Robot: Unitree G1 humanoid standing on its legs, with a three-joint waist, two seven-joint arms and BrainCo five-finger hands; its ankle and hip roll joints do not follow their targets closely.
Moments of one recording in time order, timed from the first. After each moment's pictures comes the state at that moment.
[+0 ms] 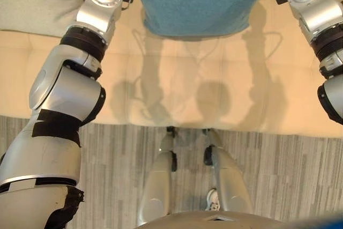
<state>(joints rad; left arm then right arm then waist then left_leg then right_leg) -1.56 0.61 -0.67 1.12 -0.52 -0.16 0.36 -1.59 -0.67 0.78 1.09 0.33 0.00 -0.34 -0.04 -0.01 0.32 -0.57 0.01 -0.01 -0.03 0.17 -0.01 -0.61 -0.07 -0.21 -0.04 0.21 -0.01</state>
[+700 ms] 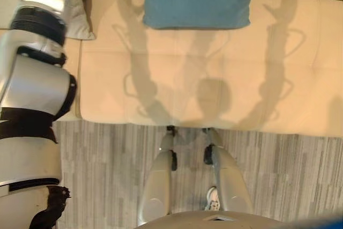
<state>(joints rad) -1.63 0.86 -0.66 1.17 -0.48 -0.14 0.36 -1.66 -0.93 0.83 1.13 0.29 0.03 -0.37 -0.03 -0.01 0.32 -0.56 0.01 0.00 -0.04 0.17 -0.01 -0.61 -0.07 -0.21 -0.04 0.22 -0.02</state>
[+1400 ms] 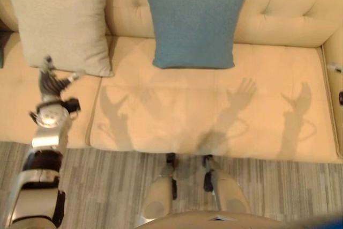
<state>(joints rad) -0.18 0.66 0.07 0.58 -0.33 -0.11 0.27 -0.25 -0.85 -0.12 0.57 0.13 -0.01 -0.27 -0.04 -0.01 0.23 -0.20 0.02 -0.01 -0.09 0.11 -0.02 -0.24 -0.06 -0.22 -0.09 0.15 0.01</state>
